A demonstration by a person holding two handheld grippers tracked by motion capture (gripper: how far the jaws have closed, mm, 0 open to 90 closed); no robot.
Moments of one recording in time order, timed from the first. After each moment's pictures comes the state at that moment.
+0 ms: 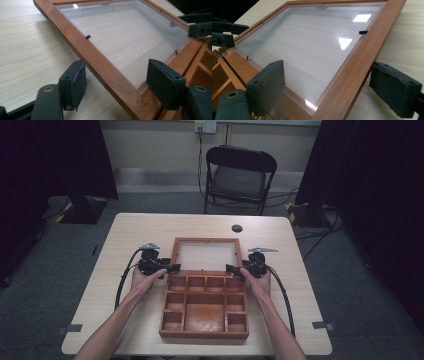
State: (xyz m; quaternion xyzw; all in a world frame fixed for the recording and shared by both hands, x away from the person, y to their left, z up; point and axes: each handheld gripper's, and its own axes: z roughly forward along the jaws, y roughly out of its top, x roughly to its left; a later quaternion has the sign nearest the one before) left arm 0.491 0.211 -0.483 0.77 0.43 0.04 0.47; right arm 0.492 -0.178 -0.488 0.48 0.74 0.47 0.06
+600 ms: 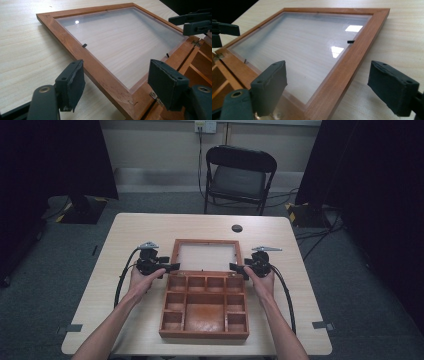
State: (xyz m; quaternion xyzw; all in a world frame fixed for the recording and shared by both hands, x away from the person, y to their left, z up) left arm 0.484 0.214 -0.471 0.77 0.42 0.05 0.48; right arm 0.491 -0.188 -0.481 0.48 0.74 0.47 0.08
